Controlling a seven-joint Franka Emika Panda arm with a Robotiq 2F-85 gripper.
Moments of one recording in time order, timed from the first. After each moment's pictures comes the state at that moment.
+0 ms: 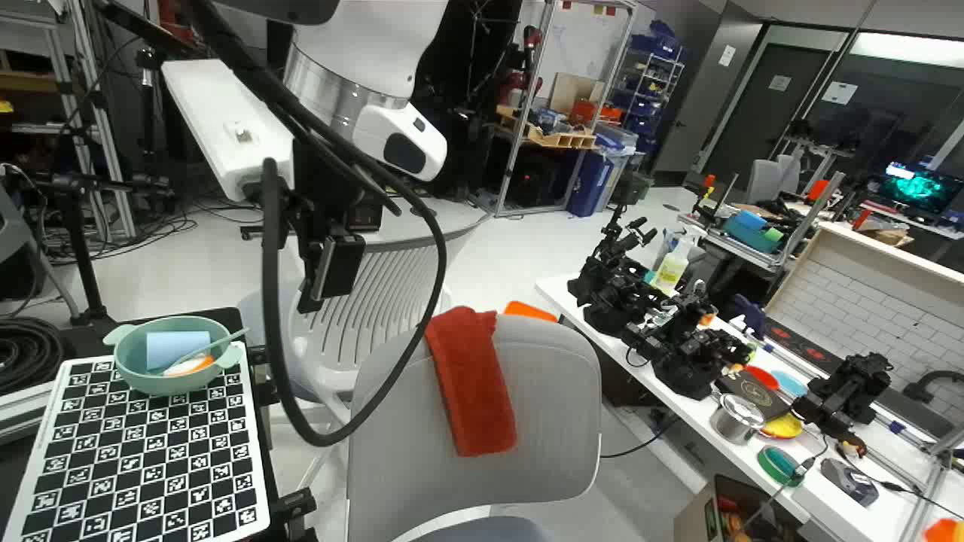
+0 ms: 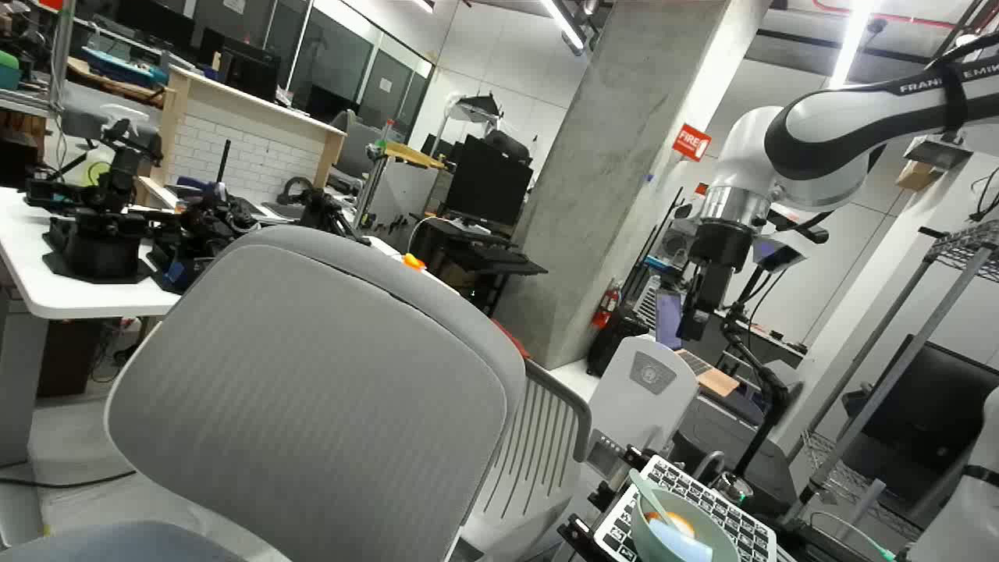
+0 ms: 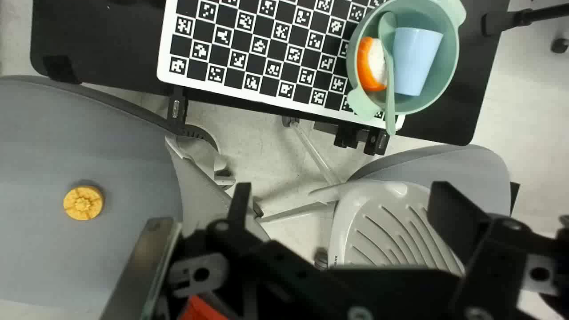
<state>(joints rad) 0.03 -0.36 -0.19 -2.53 0.09 1.97 -0.43</state>
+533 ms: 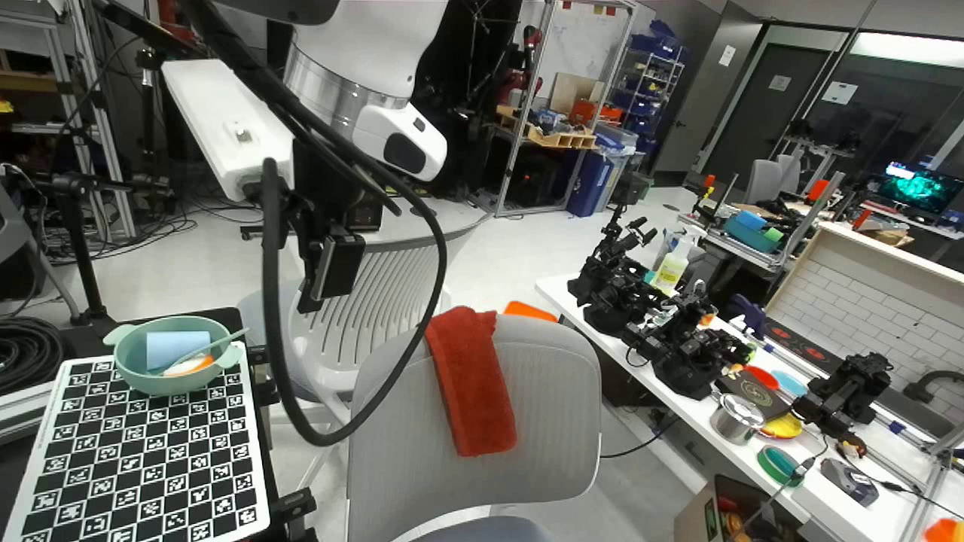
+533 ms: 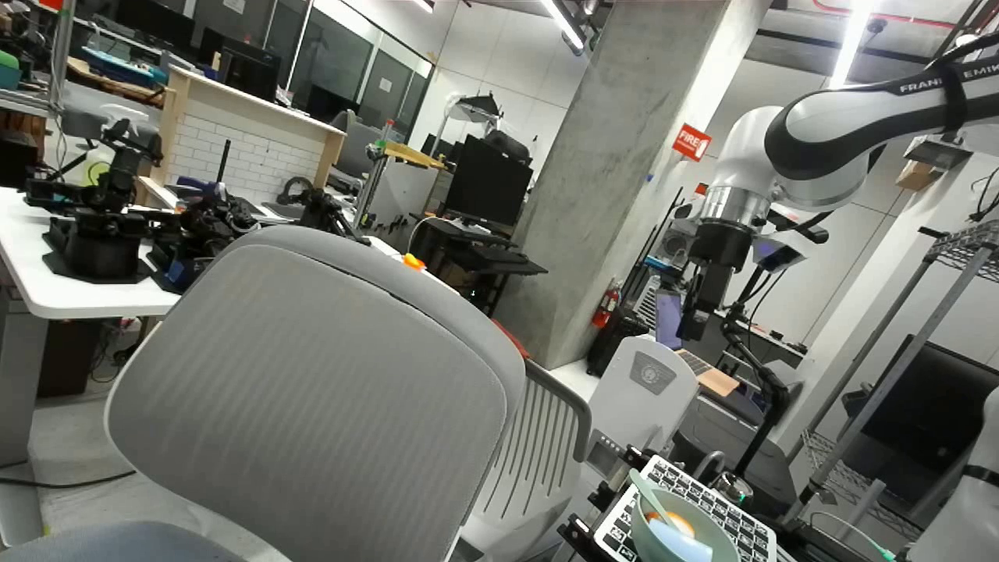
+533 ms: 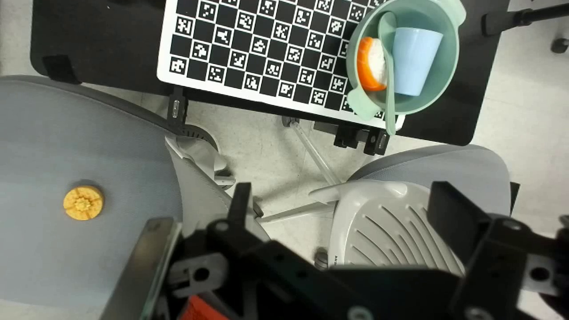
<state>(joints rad) 0.03 -0.36 -0.19 -2.53 0.09 1.97 -0.43</state>
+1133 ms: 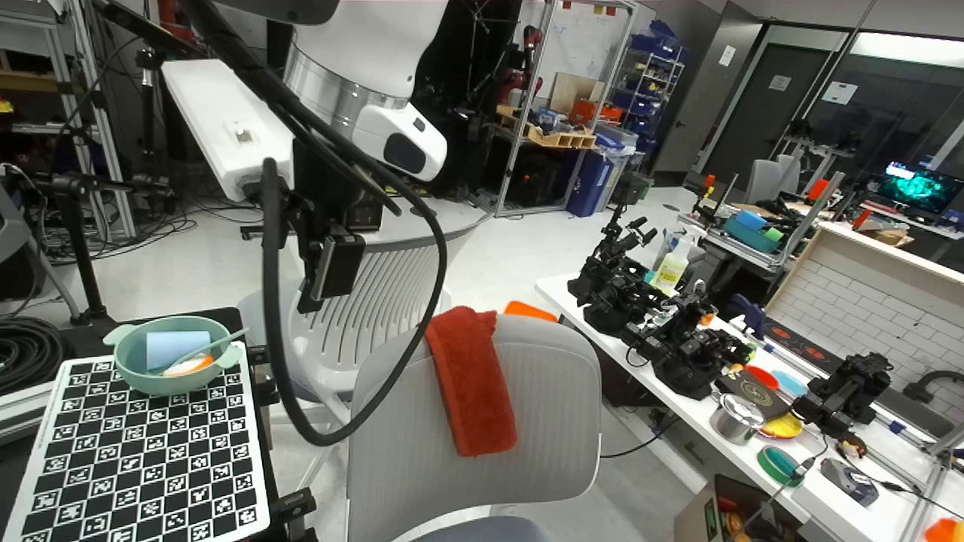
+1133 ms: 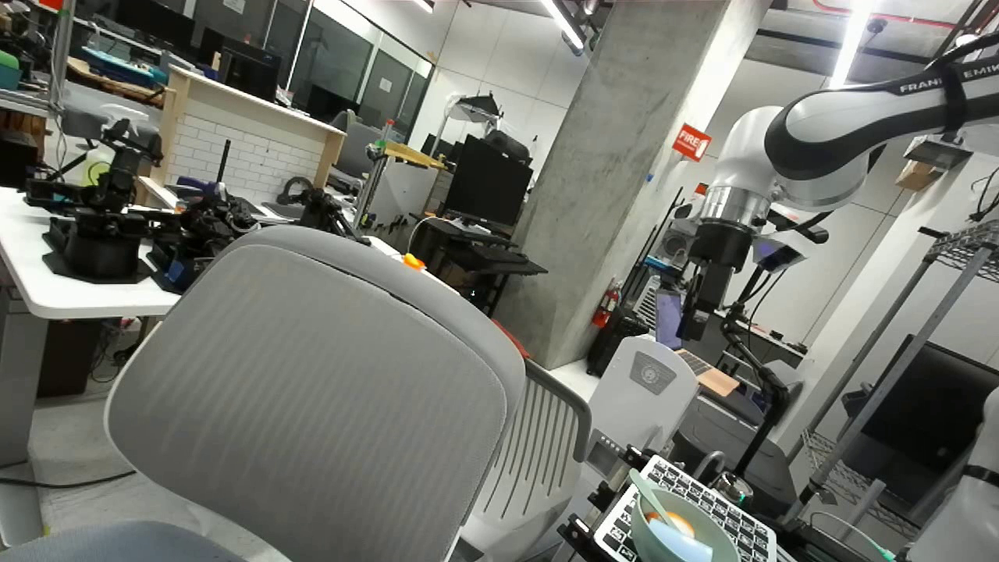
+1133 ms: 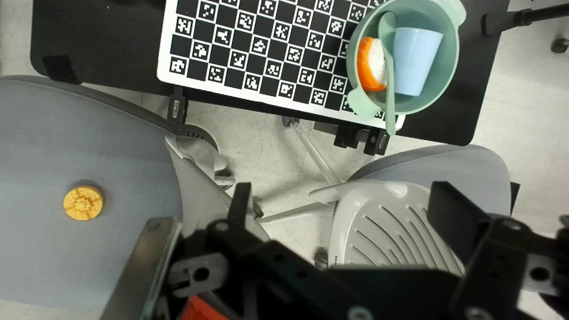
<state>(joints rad) 0.03 -0.36 -0.19 -2.53 0.09 1.97 -0.43</state>
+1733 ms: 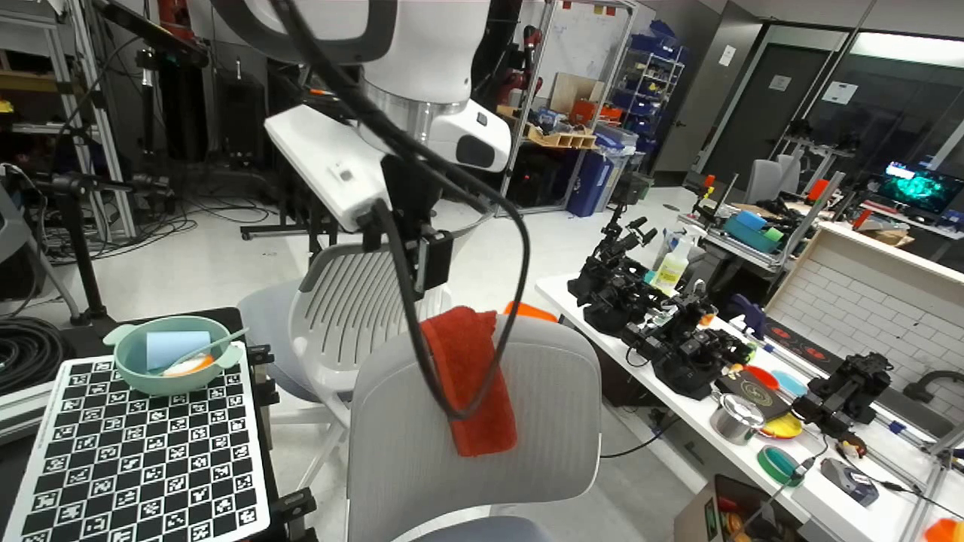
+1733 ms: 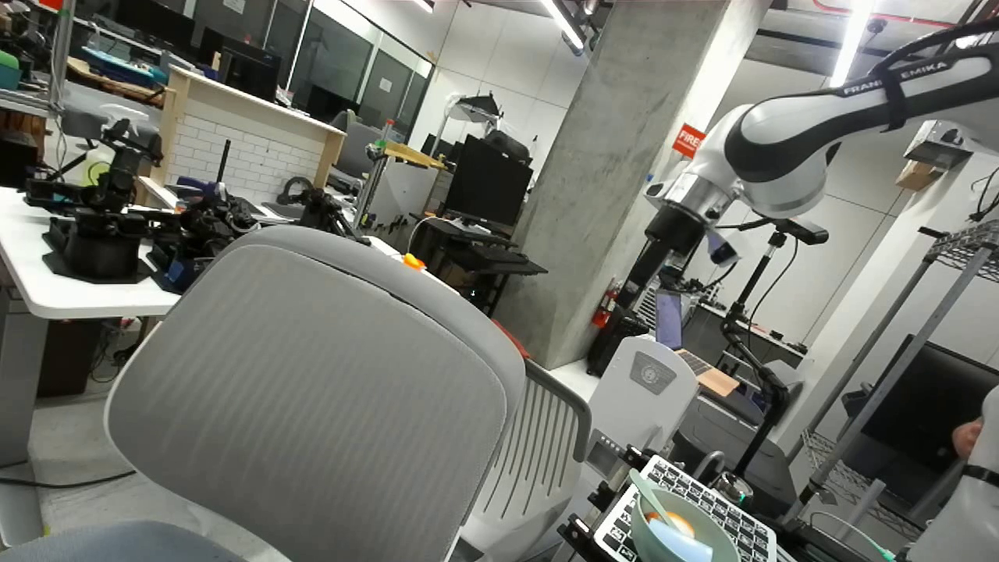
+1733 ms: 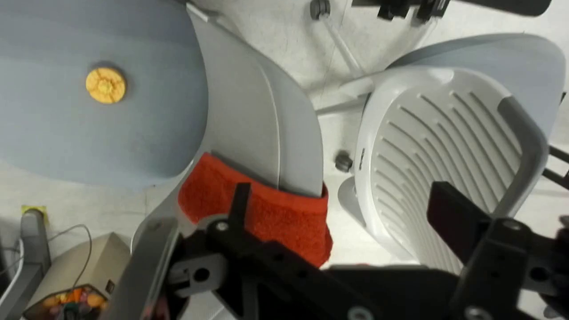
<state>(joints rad) 0.05 -0.21 -0.18 -2.46 0.20 2.31 -0.50</state>
